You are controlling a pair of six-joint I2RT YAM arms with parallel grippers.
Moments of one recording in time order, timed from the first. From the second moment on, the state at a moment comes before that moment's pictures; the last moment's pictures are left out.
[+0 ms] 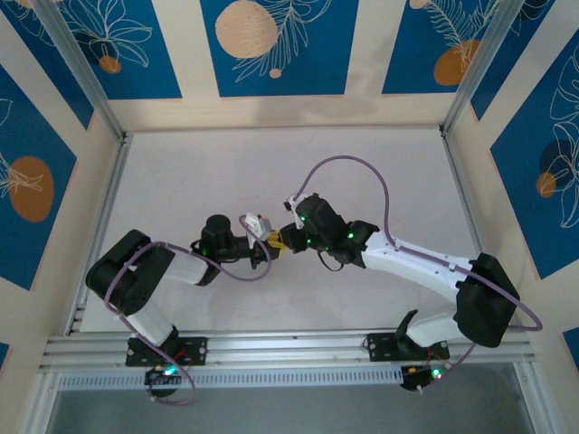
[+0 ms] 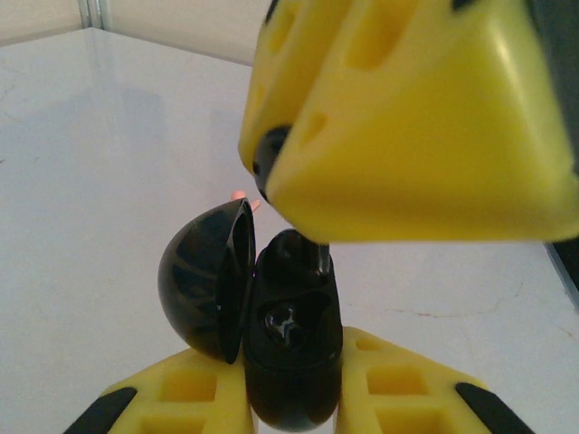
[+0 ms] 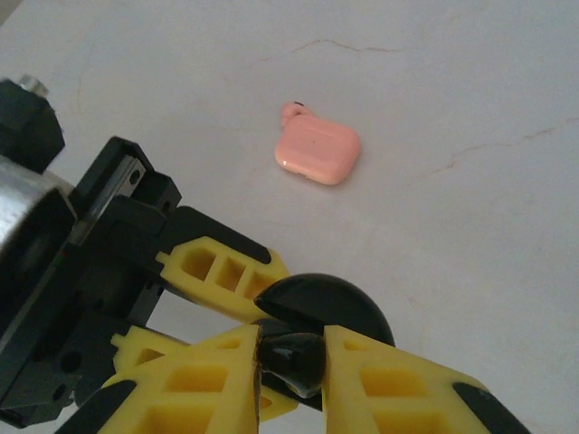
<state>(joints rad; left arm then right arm) -0.56 1.65 0.44 0.95 0.78 0.03 0.88 1.36 0.95 -0.33 0.06 0.38</state>
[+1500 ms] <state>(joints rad) -0.57 1.63 0.44 0.95 0.79 0.00 0.93 1.40 0.93 -0.26 0.07 0.38</state>
